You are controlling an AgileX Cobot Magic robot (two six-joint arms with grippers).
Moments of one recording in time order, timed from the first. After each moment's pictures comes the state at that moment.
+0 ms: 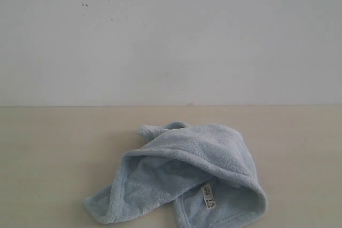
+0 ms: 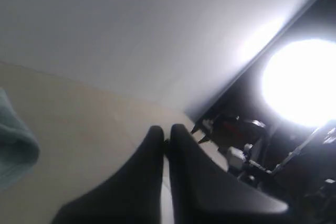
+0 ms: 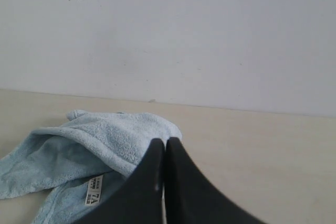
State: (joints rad) left arm -0.16 0.14 -0.35 -1.45 0.77 0.54; right arm 0.29 0.02 0.00 0.01 0.06 0.03
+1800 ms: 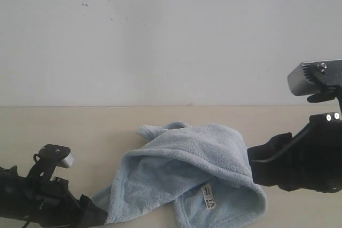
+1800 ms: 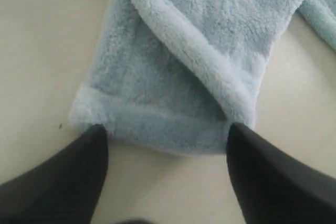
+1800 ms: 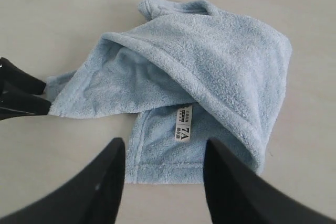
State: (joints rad) left arm -0.17 1.89 -0.69 -1.74 0.49 1.92; right arm 0.60 1.01 -0.63 -0.06 0.30 0.24
